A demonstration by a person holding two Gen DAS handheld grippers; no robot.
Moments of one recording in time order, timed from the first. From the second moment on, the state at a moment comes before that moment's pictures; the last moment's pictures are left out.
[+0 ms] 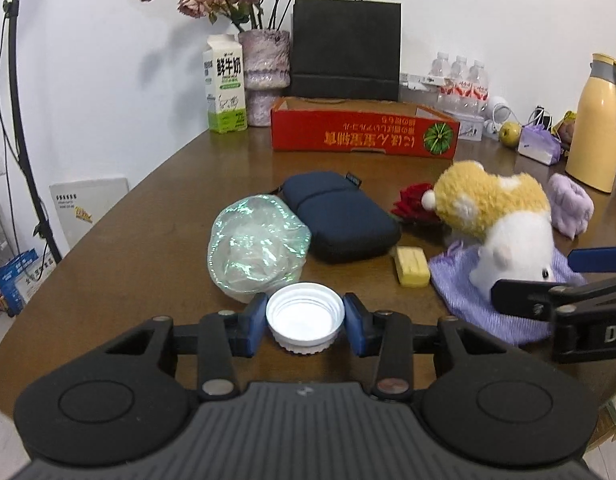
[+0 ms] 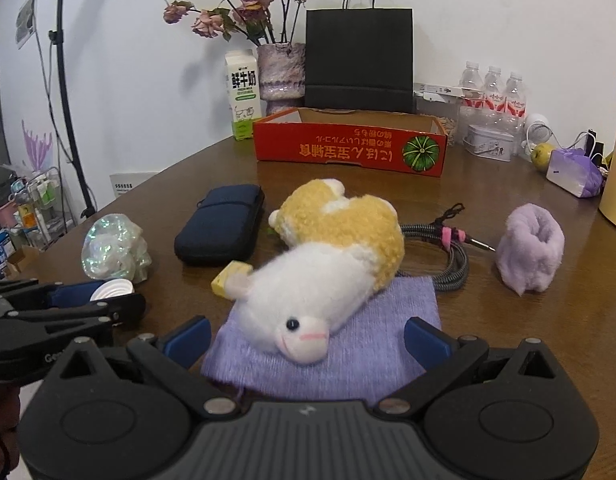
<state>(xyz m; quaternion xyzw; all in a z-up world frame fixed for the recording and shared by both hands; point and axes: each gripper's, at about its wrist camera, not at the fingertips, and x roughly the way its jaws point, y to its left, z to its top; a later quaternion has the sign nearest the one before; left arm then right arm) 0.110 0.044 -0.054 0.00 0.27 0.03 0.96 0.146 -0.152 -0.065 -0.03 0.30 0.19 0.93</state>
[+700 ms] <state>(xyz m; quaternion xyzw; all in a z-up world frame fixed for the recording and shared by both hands) 0.132 0.038 -0.045 -0.02 0.25 -0.02 0.97 0.192 -0.153 -0.067 0.03 0.32 0.16 0.93</state>
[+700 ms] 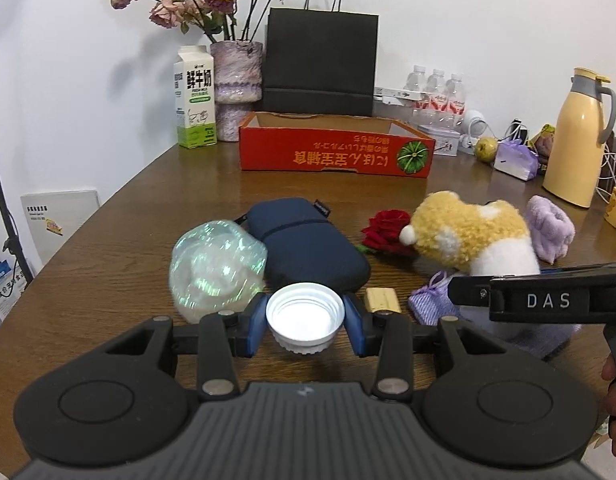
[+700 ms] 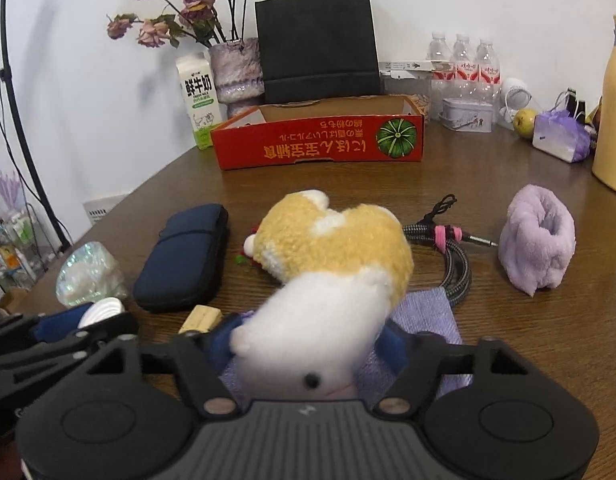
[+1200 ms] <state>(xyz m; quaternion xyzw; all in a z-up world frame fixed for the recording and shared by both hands) 0.127 0.014 -0.017 -0.01 0.23 -0.03 0.97 0.179 -0.187 -0.049 0.07 0.27 0.21 0.94</state>
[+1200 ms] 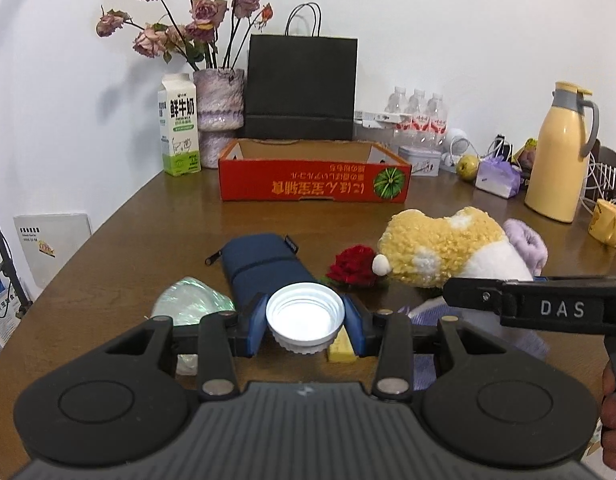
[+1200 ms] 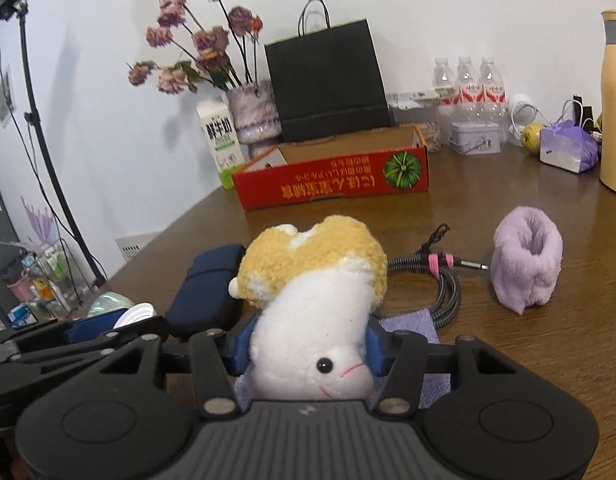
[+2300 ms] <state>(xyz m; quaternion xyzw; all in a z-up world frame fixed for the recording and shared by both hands) 0.287 0.025 0.097 -0.01 0.19 0.01 0.98 0.297 -0.168 0.040 0.06 0.18 0.23 0.95</state>
